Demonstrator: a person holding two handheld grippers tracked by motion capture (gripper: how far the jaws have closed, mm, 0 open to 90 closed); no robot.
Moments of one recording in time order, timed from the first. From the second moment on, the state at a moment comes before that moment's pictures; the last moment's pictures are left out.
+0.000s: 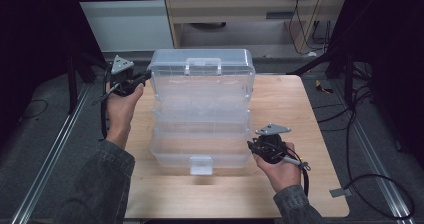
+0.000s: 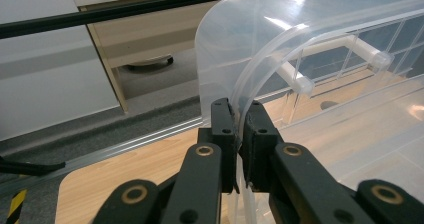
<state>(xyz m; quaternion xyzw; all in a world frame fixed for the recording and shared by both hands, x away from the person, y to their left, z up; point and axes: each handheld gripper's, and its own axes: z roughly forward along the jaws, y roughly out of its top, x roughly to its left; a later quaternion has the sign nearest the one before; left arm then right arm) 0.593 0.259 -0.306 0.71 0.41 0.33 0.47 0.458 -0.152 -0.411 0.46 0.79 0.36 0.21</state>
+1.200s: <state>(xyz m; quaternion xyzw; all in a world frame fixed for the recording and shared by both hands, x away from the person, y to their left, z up) 0.612 0.260 -0.287 0.75 0.43 0.28 0.43 0.459 -0.154 -0.412 0.46 0.78 0.36 0.21</state>
